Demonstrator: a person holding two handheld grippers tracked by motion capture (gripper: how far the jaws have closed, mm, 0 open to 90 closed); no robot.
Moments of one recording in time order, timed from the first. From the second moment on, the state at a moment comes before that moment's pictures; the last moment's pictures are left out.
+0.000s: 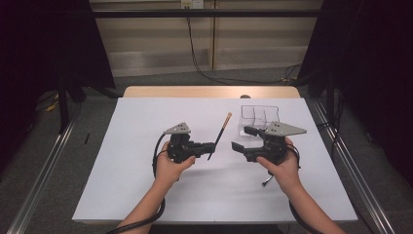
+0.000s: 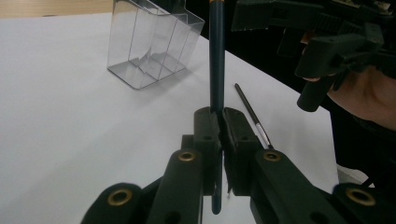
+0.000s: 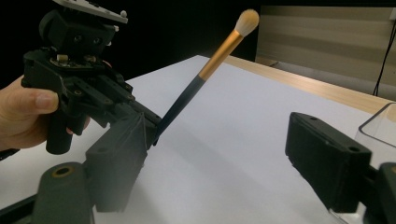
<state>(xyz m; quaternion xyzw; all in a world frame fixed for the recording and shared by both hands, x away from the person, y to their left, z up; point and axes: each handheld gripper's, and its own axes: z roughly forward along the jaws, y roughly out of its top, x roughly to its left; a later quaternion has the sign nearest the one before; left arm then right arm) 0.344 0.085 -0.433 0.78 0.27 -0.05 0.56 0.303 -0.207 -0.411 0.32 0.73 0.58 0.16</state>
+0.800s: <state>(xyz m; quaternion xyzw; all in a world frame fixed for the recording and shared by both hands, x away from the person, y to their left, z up) 0.341 0.081 -0.433 0.78 0.26 -0.06 0.56 0.321 -0.191 -0.407 0.33 0.73 0.59 0.11</state>
